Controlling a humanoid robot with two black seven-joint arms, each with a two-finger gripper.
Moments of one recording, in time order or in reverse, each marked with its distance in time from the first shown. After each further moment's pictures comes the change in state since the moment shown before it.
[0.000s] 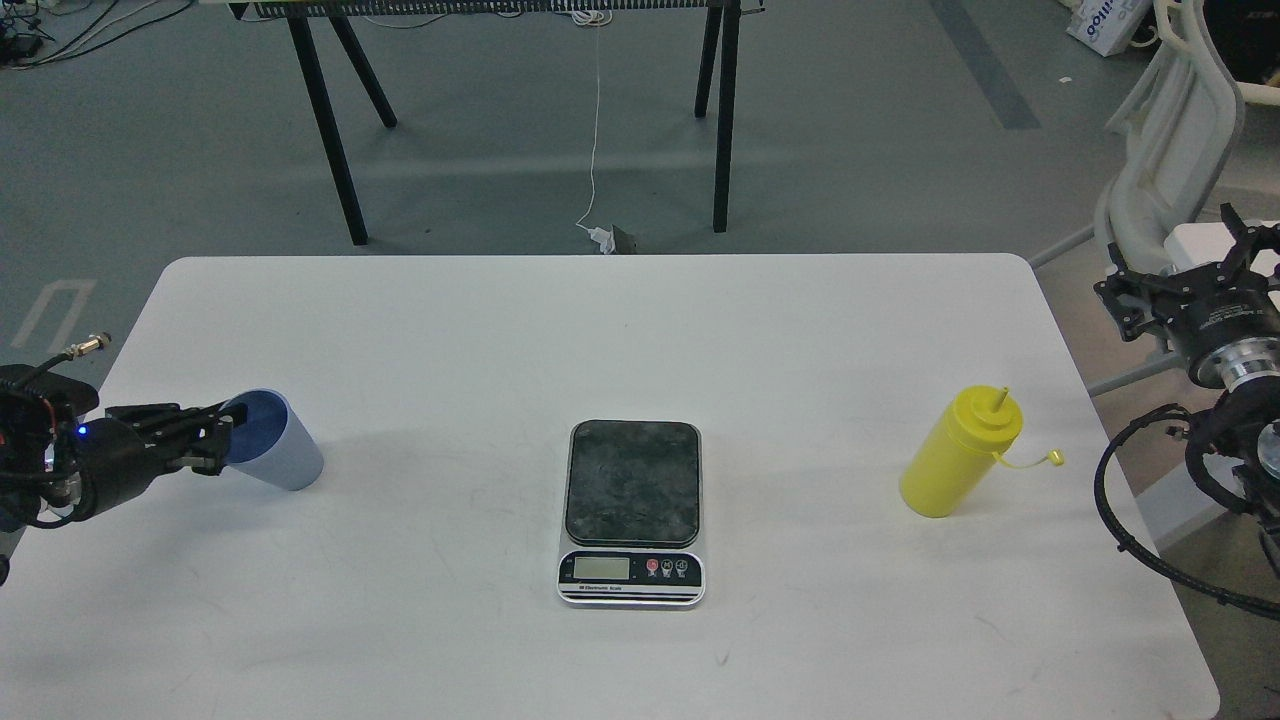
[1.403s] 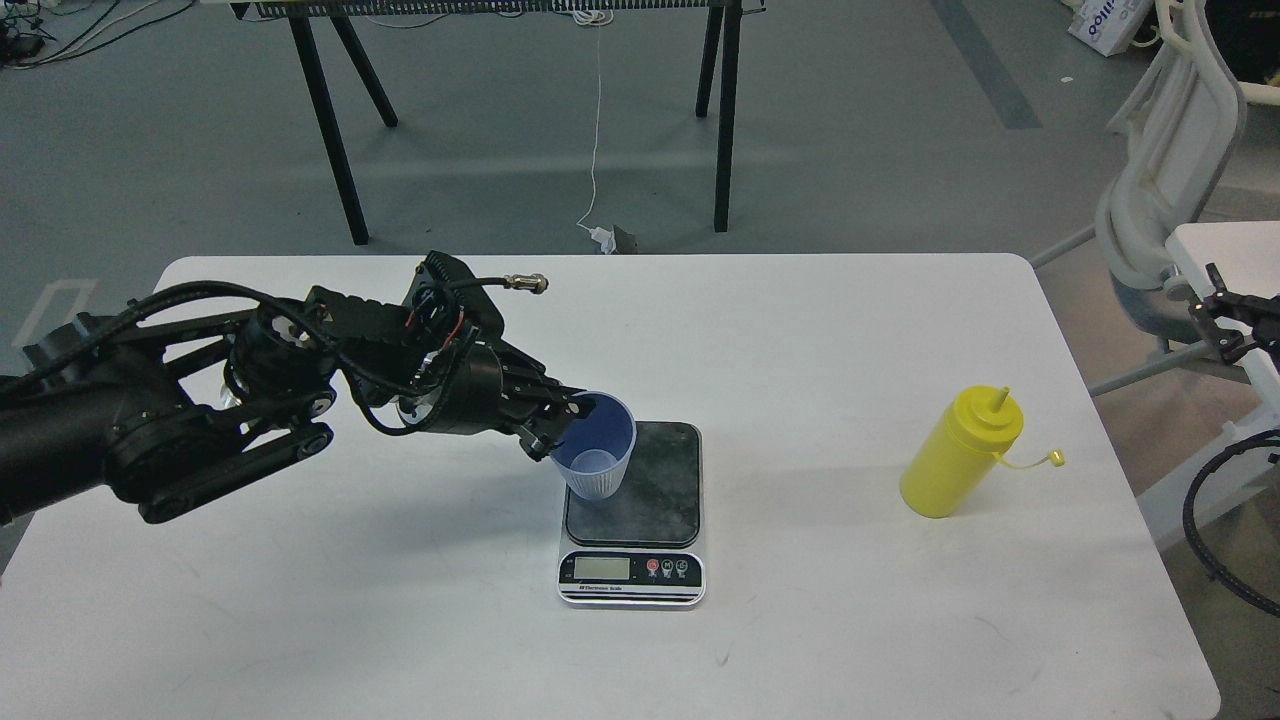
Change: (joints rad) left arm -0.433 -0.337 0.105 -0.492 0.268 -0.532 0.130; right arm -0.071 -0.132 0.012 0.010 0.001 0.000 0.008
